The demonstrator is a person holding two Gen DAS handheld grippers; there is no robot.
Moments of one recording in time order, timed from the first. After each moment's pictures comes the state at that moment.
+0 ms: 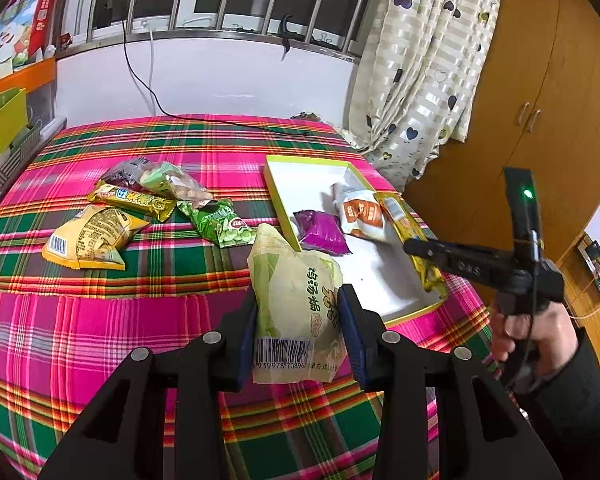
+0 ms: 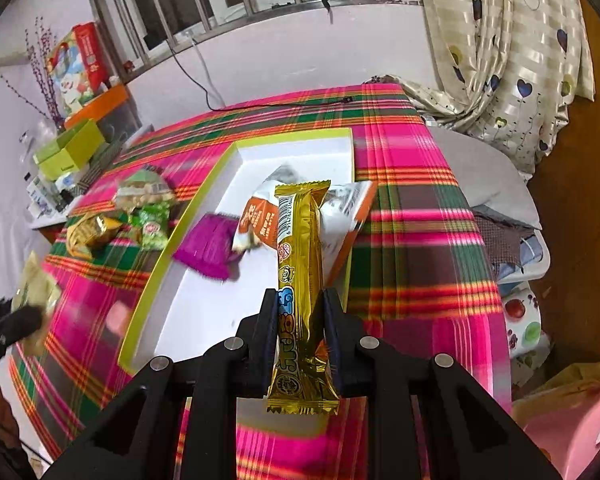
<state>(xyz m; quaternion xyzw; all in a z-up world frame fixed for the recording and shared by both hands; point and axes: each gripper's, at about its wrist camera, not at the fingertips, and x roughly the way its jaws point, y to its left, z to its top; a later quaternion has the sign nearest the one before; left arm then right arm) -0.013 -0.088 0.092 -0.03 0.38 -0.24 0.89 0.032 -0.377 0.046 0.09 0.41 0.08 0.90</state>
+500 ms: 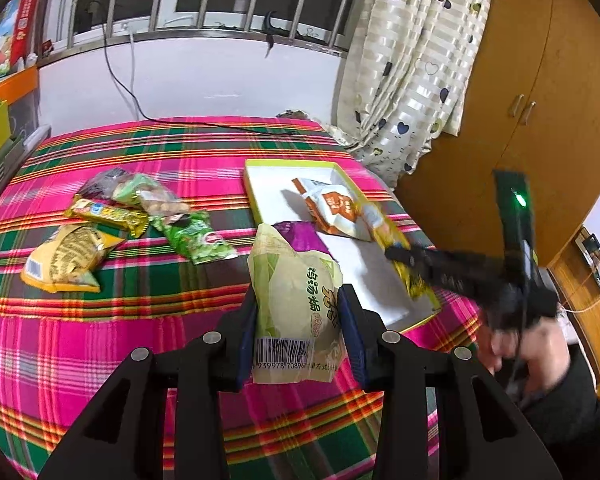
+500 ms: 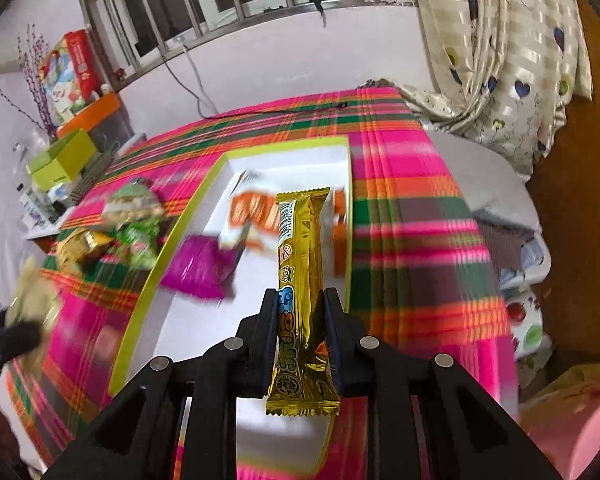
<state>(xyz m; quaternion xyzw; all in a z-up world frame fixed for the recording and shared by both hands) 0.003 -0.114 0.092 -0.02 0.38 -0.26 0.89 0.024 -0.377 0.039 0.11 0.41 0.08 0.90</state>
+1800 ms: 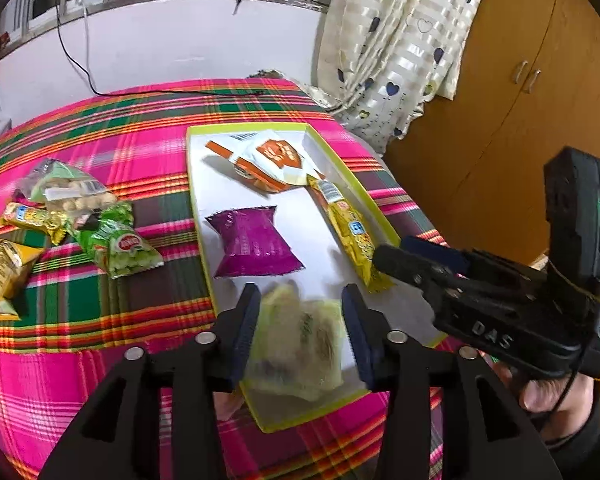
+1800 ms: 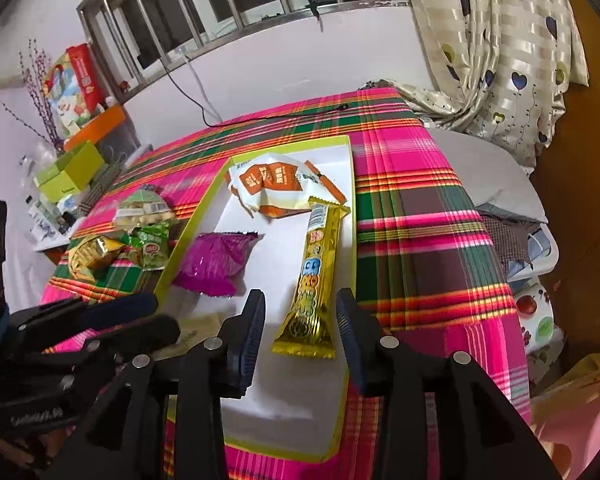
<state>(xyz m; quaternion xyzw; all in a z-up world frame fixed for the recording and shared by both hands) 0.046 -0.181 0.057 0.00 0.44 -0.28 0.86 0.025 -0.379 0.043 0.12 0.40 0.08 0.91</state>
